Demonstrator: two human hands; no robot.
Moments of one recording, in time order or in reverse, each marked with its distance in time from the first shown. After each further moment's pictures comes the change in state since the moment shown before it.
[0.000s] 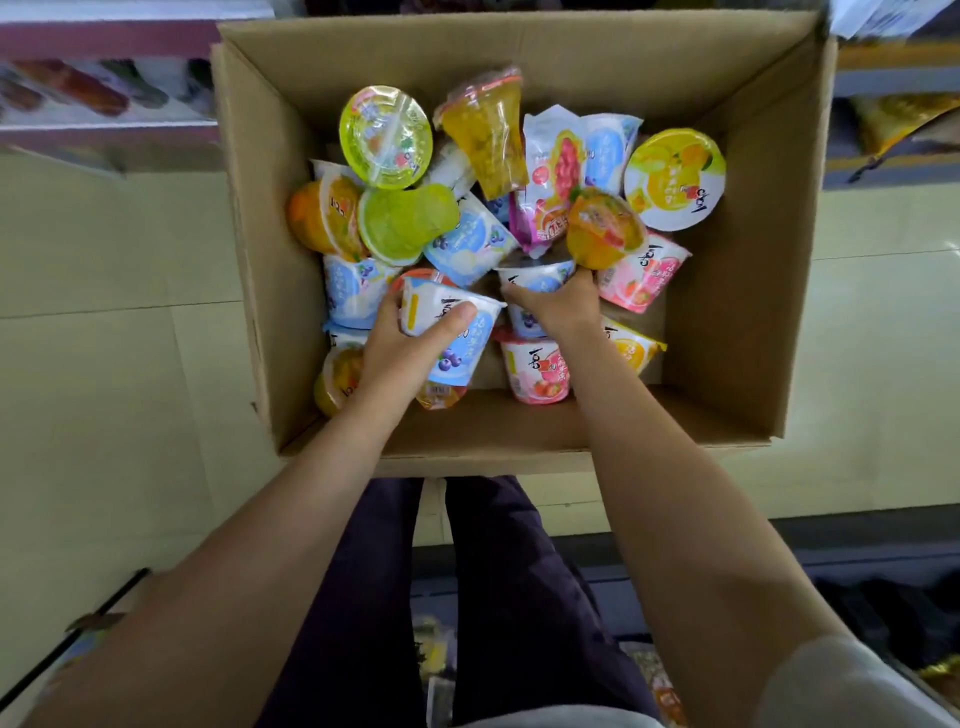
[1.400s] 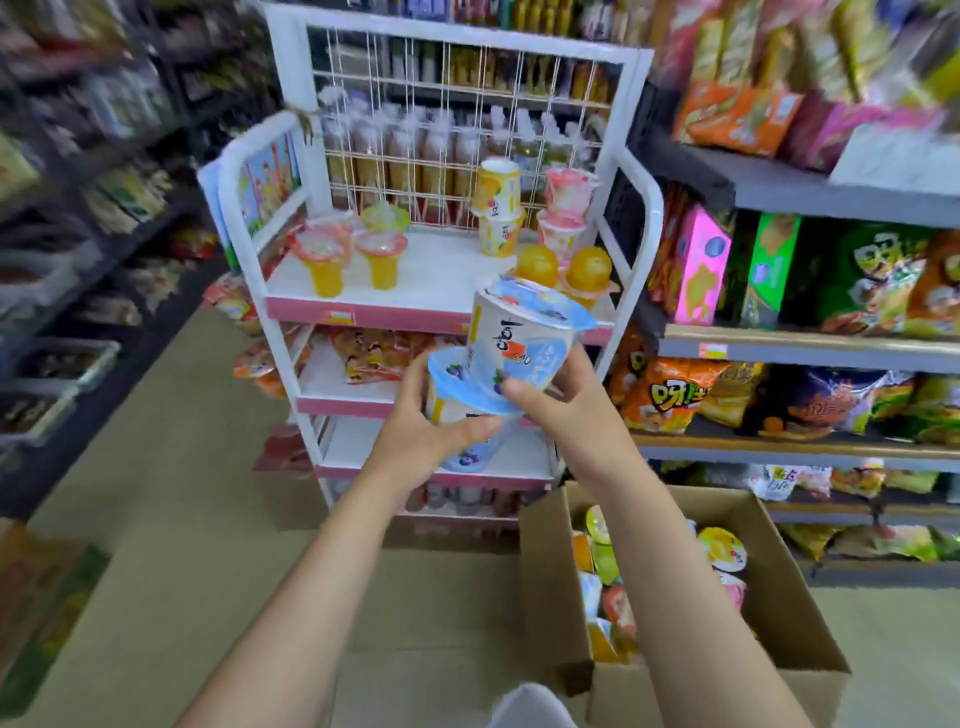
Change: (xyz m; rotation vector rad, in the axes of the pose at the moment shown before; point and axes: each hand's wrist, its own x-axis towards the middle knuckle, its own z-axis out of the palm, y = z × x) left_hand -0.304 0.228 -0.534 -0.241 -0.202 0.989; right_hand -0.655 -0.377 0.073 0.465 -0.265 -1.127
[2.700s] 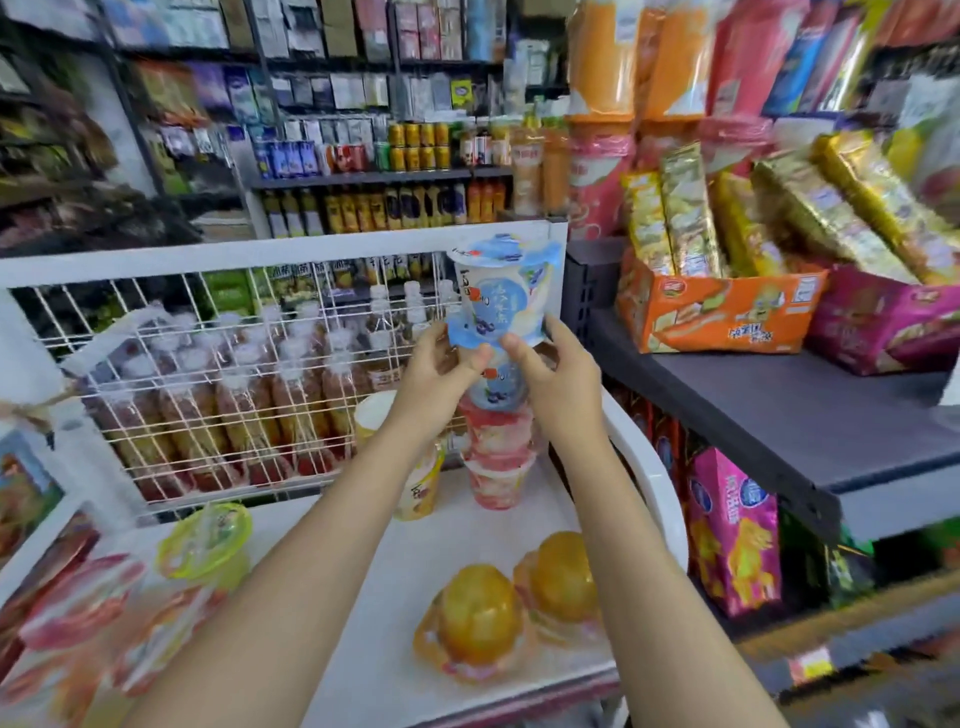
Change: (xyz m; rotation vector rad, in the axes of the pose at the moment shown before) left_hand 0.529 0.073 0.121 0.099 -0.163 0.218; right_hand 0.455 -0.028 -0.175 -0.297 0.585 -0.304
